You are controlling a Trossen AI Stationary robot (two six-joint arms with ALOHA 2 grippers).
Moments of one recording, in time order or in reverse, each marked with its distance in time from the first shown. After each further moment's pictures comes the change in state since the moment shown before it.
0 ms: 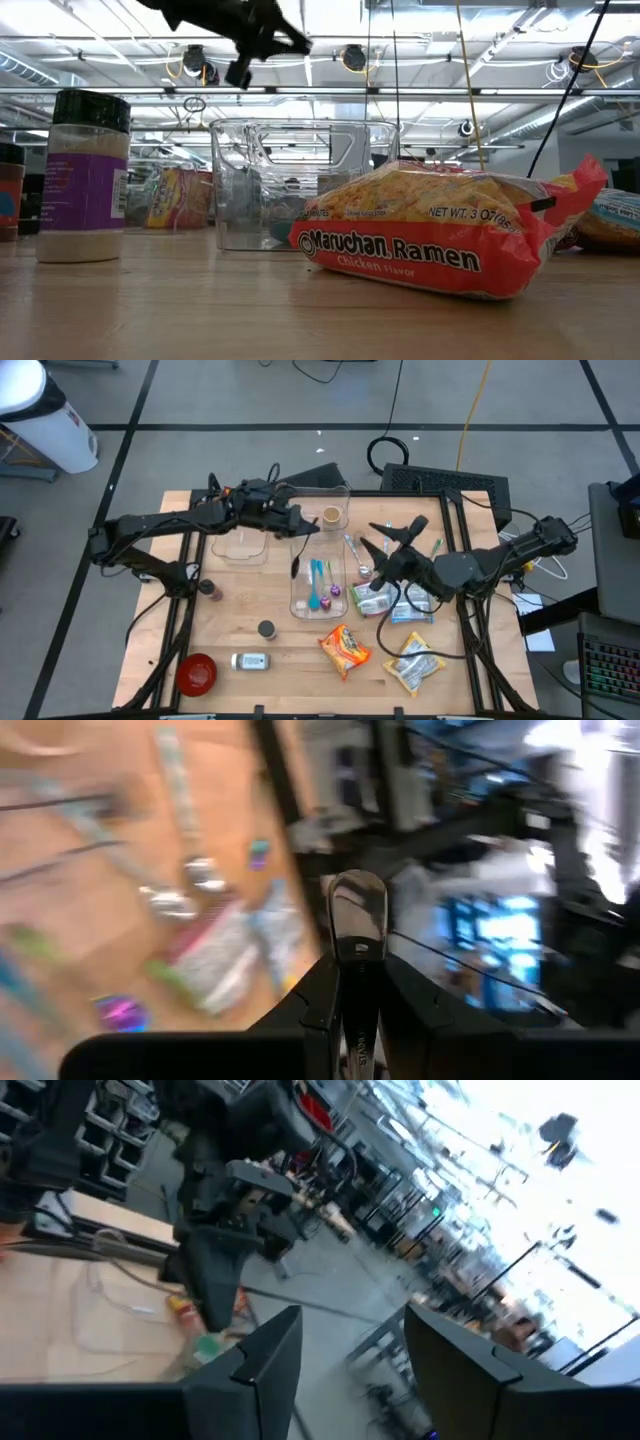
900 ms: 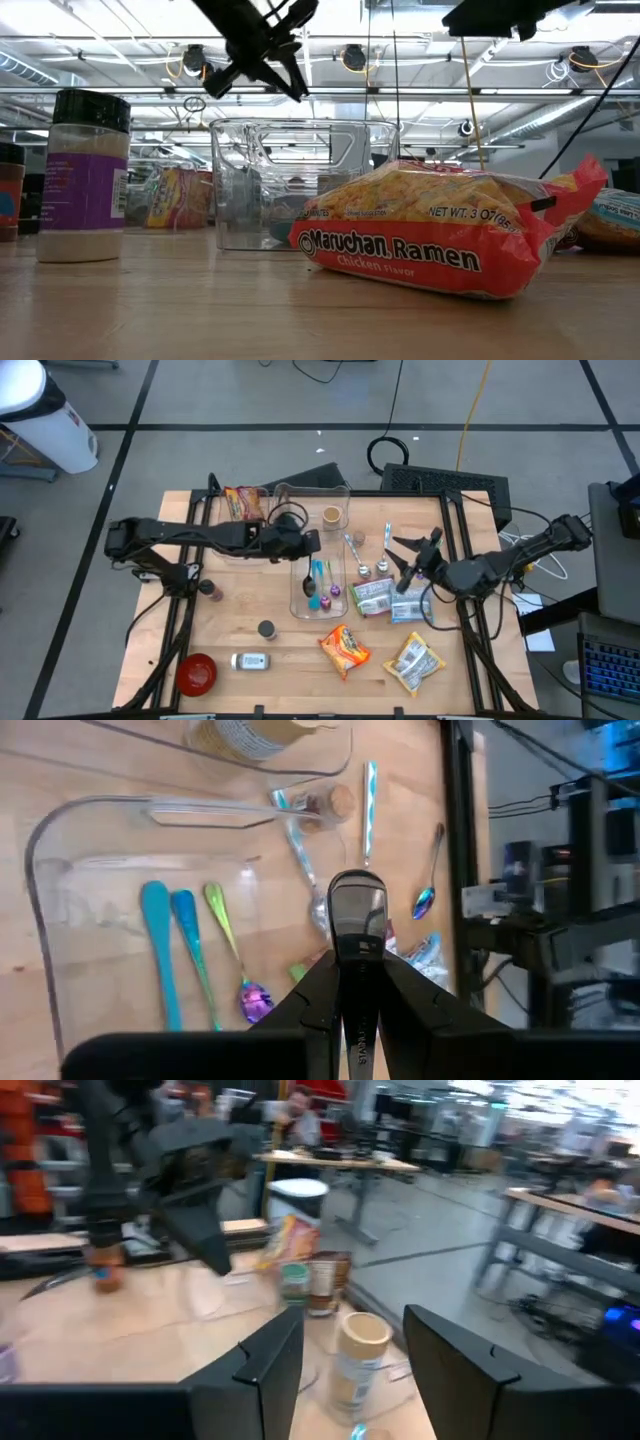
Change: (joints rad) left arm -0.257 0.160 0.135 -0.360 -0.575 -0.267; right arm -0.002 -0.383 -0.561 0.007 -0.082 0.696
